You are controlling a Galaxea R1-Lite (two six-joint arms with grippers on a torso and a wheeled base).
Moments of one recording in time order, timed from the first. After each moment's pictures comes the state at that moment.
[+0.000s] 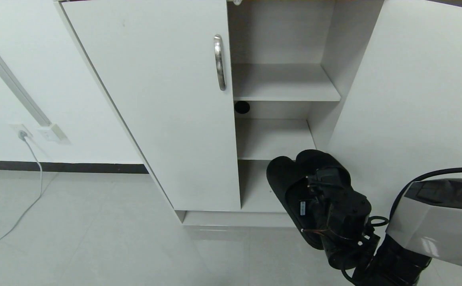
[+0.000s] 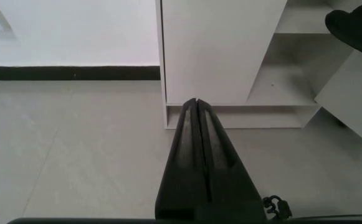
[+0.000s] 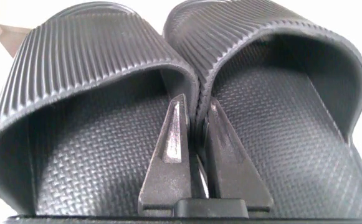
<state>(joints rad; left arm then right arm) 0.00 0.00 0.00 0.00 0.00 0.00 0.70 2.18 -0.63 -1.56 -0.75 -0.08</state>
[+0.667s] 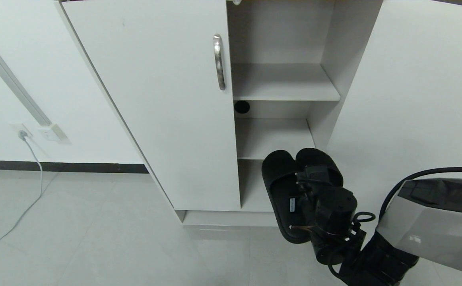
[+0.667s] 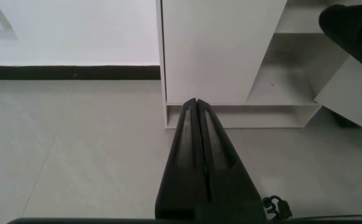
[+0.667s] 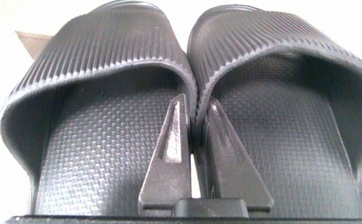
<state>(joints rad) 0.00 0.00 0.00 0.00 0.00 0.00 0.75 2.20 -0.74 -1.48 -0.74 -0.07</state>
